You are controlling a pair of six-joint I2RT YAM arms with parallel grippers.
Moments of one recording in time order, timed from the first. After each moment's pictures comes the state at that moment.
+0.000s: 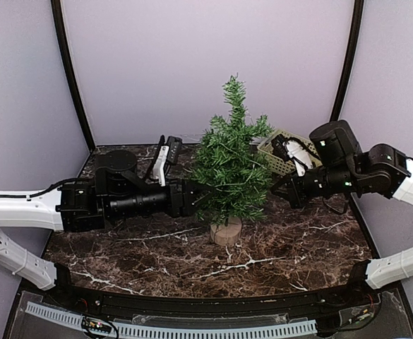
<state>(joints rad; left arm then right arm) -1.16 1.23 0.95 0.10 -0.06 -0.59 0.96 1.07 1.18 -0.82 0.06 0.25</state>
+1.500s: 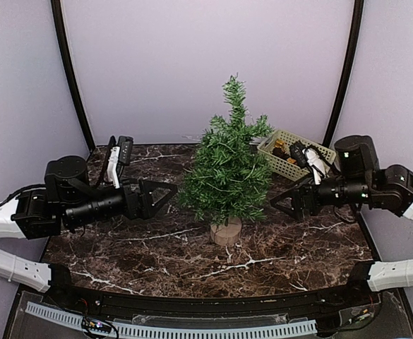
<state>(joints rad) -1.18 0.92 0.84 -0.14 -0.25 -0.61 0.84 0.89 0.98 -0.68 -0.12 0.20</state>
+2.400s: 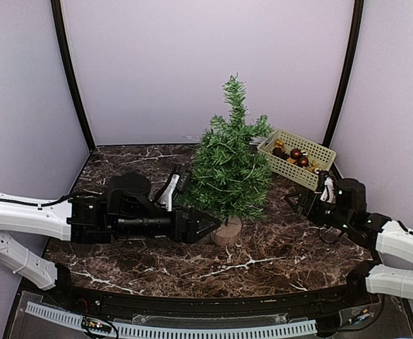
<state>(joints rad) -1.19 1.26 0.83 0.08 0.02 -0.68 0.48 0.80 0.35 0.01 -0.12 0.76</state>
